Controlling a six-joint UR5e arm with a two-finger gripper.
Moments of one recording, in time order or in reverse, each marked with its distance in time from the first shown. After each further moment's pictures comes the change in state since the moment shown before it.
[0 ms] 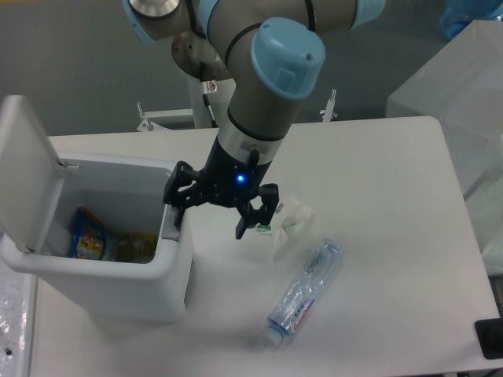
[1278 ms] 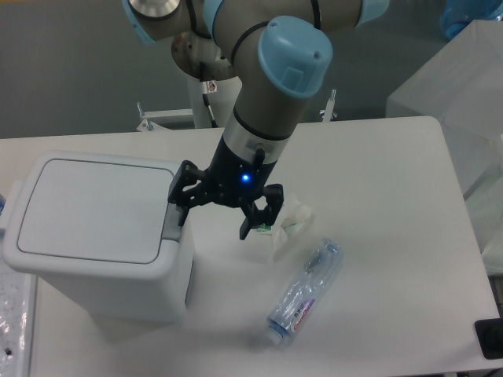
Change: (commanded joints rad) arm -0.015 -0.003 -0.020 -0.063 -0.014 -0.026
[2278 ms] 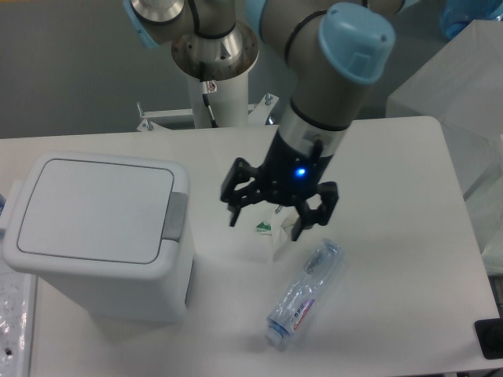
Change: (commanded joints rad) arm 0.049 -0.018 0.055 -0.017 -0.002 0.074
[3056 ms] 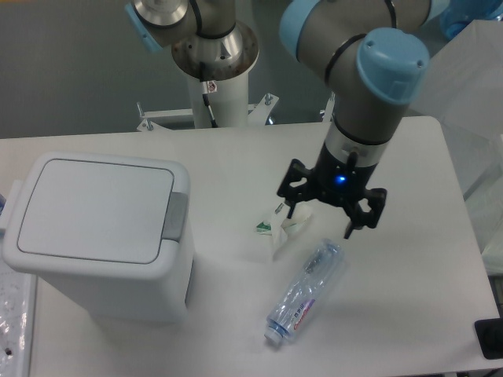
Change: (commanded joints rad) arm 0.104 -0.024 -0.014 -0.008 0.109 0.295
